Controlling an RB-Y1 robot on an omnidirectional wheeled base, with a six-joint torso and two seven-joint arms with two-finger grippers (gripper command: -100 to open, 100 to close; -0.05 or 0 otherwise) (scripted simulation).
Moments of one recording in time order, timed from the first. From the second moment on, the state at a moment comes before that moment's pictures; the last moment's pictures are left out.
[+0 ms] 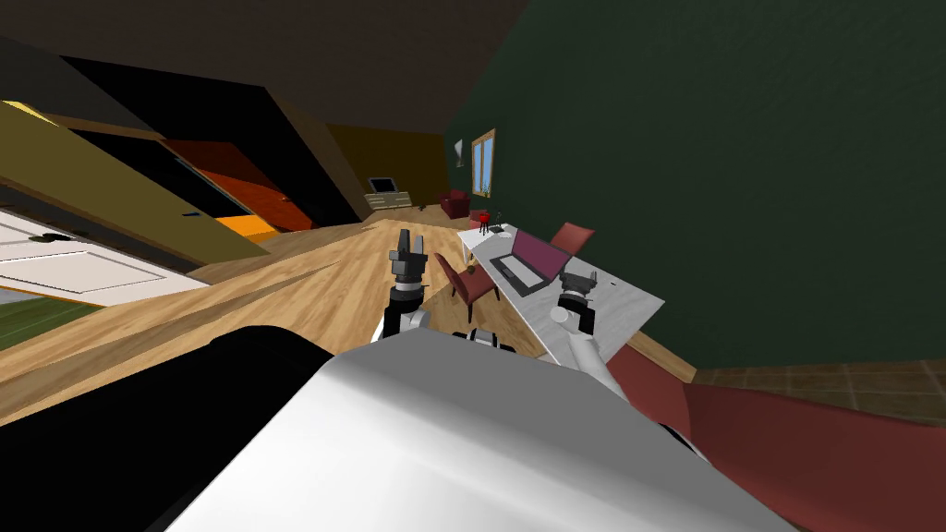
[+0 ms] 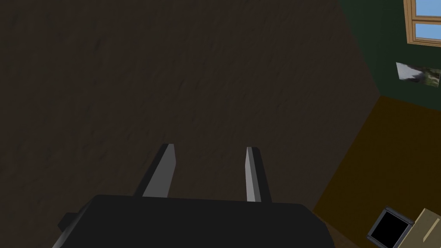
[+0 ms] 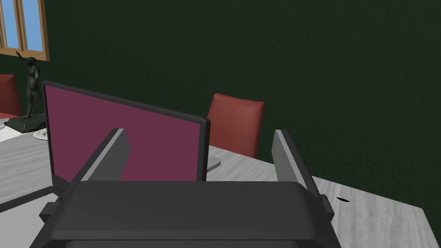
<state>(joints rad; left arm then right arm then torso) 0.48 0.05 -0.03 -2.36 0.00 -0.55 0.04 -0.15 -0.31 0.01 -1.29 -0.89 -0.58 -0.88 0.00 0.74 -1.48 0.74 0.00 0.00</state>
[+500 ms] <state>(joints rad) 0.48 0.05 -0.03 -2.36 0.00 -0.55 0.04 -0.22 -0.34 -0.01 -1.17 -0.99 -0.56 -0.99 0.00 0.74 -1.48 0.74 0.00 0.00</state>
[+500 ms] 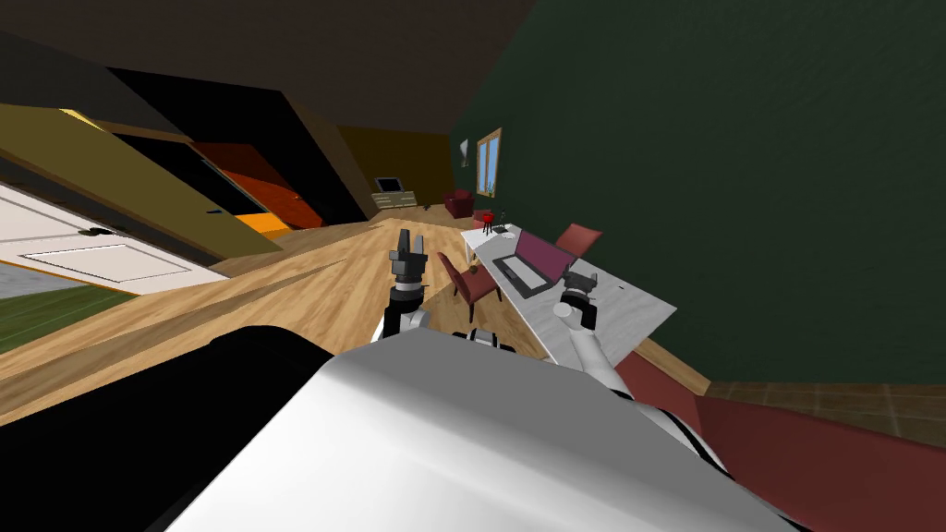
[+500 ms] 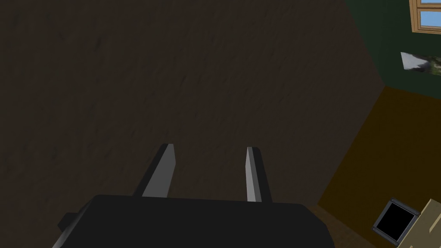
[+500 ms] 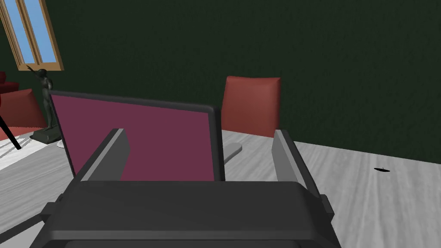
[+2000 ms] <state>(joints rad) 0.48 0.05 -0.03 -2.36 0.00 -0.55 0.04 -0.42 -0.43 -0.04 -0.83 -1.21 -0.54 -1.33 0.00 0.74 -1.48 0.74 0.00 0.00</state>
